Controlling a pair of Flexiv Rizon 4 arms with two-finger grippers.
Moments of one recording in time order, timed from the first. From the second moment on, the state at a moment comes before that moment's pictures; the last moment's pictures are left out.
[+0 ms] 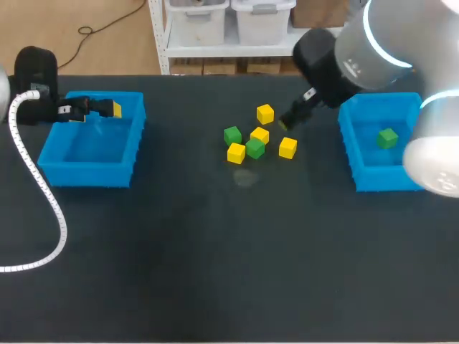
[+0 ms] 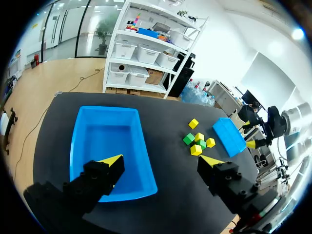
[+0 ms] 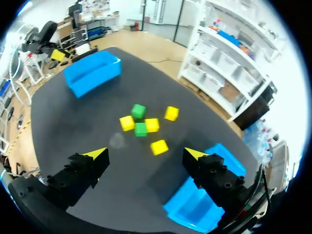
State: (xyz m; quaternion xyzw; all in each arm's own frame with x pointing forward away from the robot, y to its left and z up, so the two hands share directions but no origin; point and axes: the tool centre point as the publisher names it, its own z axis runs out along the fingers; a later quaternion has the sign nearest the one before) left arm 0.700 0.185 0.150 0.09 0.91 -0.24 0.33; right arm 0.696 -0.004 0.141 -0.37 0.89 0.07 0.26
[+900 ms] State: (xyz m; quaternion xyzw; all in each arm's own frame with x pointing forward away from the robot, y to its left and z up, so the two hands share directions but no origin) left arm 0.700 0.185 0.150 0.09 0.91 -0.24 0.33; right arm 0.684 0.043 0.075 -0.43 0.88 0.17 0.12
